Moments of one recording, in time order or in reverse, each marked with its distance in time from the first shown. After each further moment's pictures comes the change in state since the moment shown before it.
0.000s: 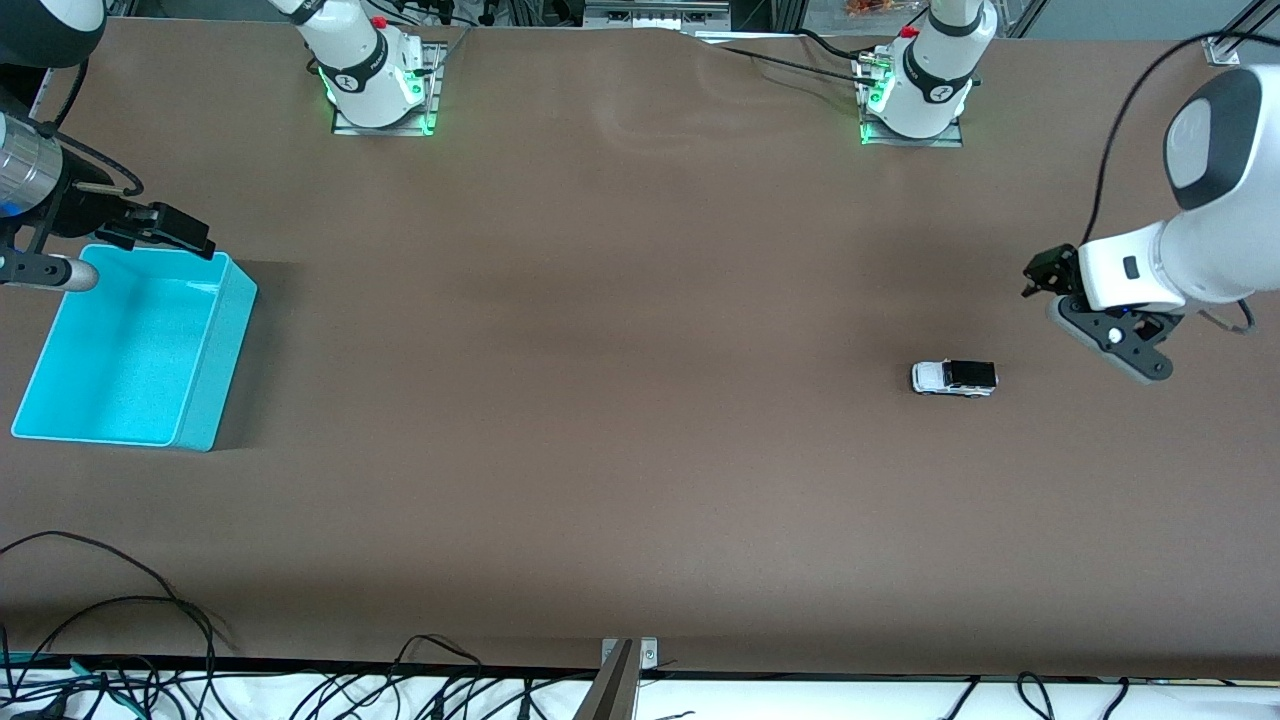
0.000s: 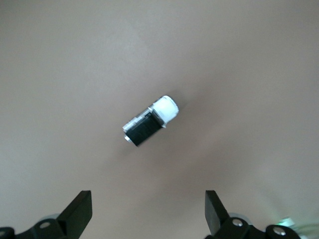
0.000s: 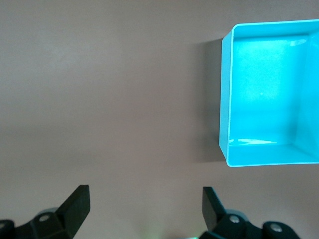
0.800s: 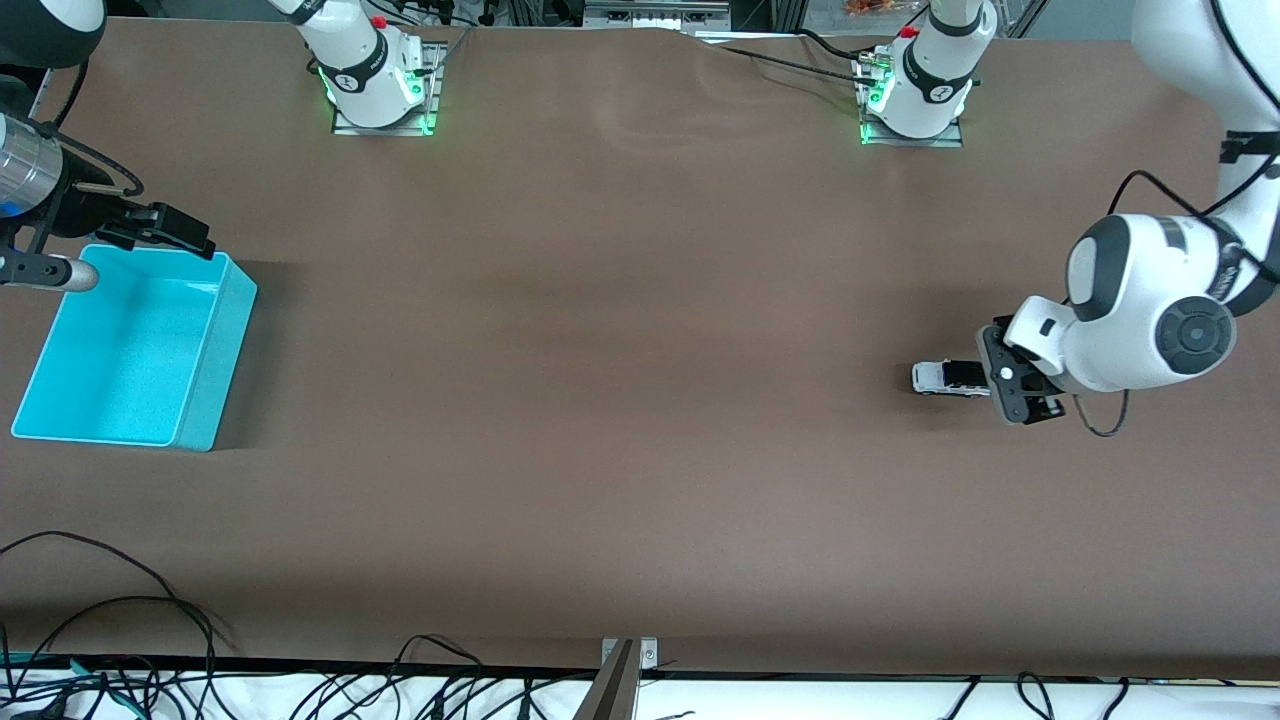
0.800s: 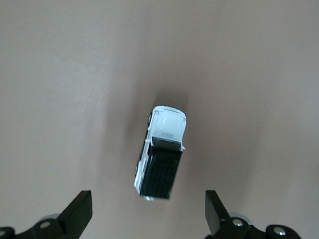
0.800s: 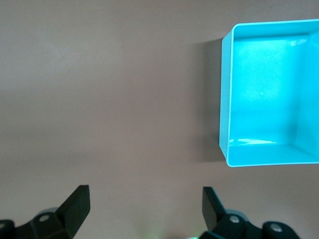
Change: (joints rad) left arm 0.009 0.226 -0.004 -0.113 0.013 0.311 0.602; right arm 0.000 0.000 0.000 0.000 0.000 0.000 0.000
